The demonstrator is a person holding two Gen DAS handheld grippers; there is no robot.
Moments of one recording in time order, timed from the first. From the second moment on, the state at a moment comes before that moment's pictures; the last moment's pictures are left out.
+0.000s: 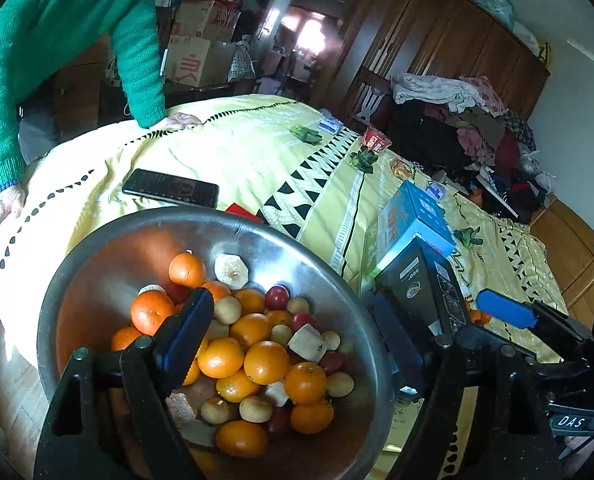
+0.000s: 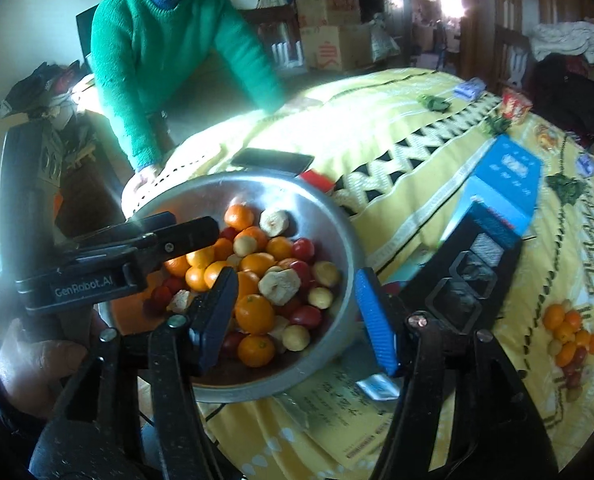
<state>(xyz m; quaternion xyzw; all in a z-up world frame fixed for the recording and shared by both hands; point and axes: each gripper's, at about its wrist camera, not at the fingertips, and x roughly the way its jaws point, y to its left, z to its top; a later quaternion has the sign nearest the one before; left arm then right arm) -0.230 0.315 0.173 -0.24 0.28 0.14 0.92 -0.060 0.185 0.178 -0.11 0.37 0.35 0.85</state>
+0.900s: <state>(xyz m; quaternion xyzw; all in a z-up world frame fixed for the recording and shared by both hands) -0.168 0.118 0.253 -0.06 0.26 0.05 0.96 -0.067 -0.004 0.205 -0.08 0.31 0.13 0.94</state>
